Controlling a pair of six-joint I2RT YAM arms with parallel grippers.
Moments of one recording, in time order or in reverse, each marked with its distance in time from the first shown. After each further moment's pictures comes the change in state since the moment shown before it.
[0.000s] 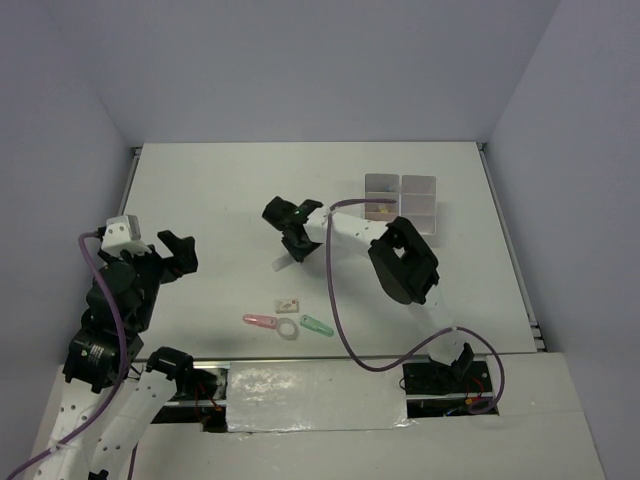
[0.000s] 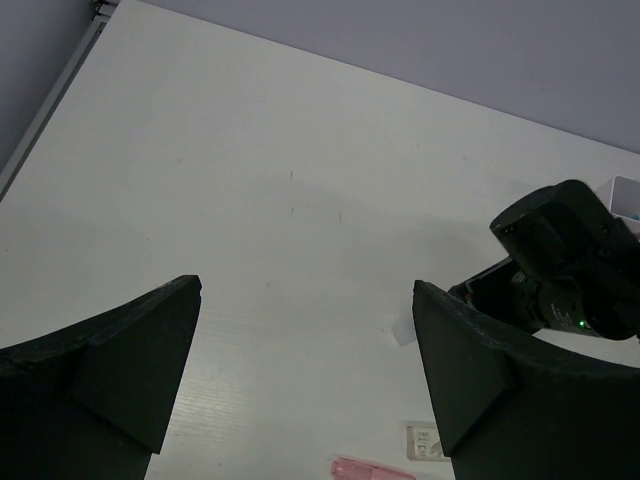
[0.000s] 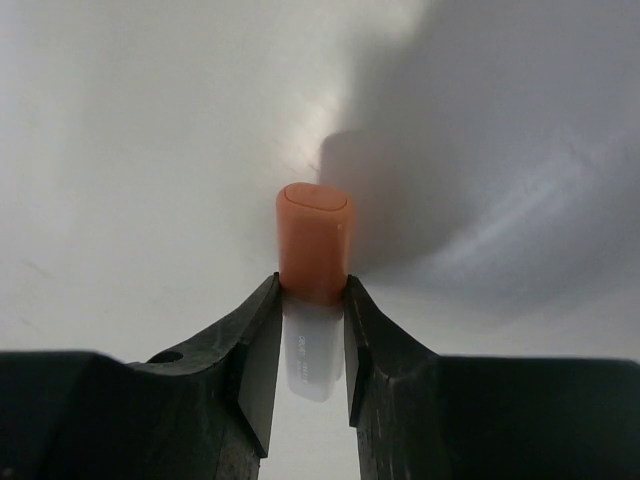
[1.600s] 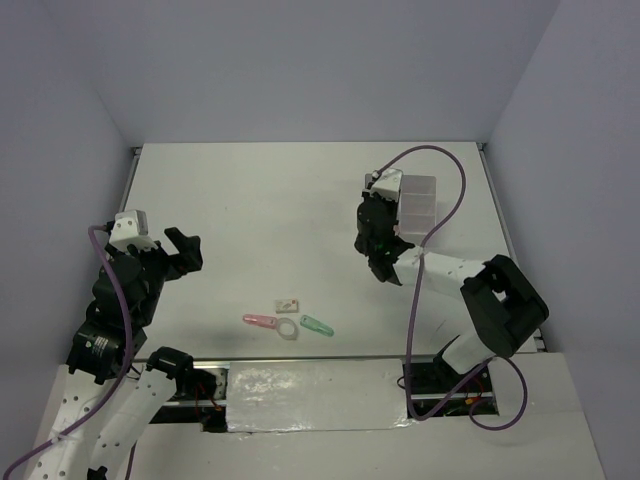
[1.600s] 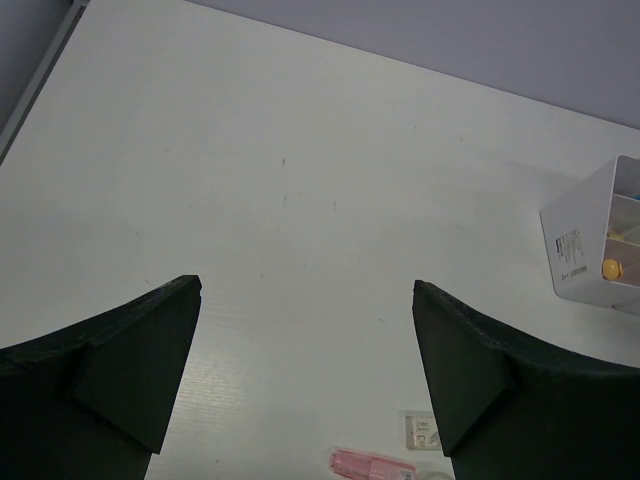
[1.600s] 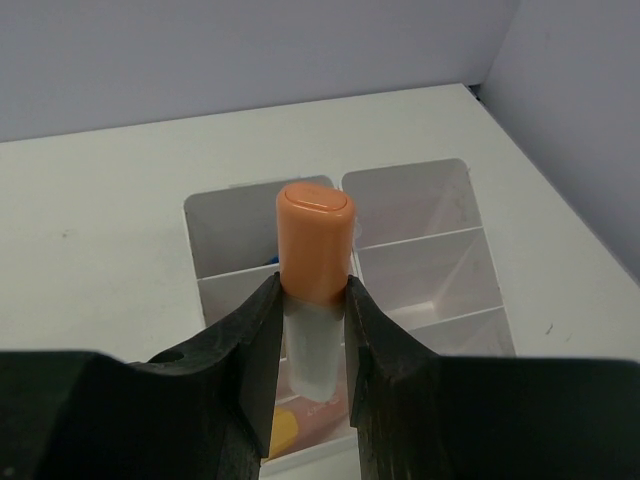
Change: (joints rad) left arm -0.008 0.045 0.000 0.007 0.027 0.004; right arm -0.206 -0.700 -0.972 1.550 0.706 -1.828
